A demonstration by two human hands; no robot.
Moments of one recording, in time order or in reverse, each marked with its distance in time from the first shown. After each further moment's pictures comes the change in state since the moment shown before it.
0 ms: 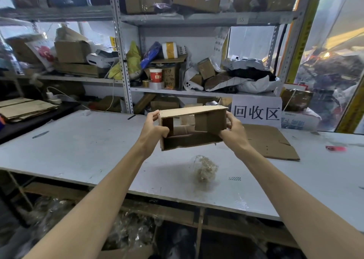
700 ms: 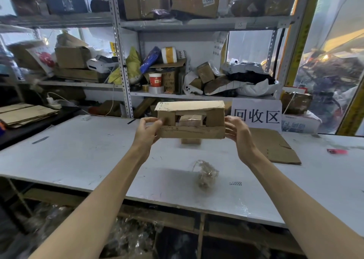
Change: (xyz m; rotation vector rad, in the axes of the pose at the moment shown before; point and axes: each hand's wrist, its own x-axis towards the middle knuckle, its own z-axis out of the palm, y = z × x) left_hand 0.023 -0.010 -0.007 -0.184 0.160 -0.012; right_hand -0.002 -0.011 -0.012 0.405 0.015 0.082
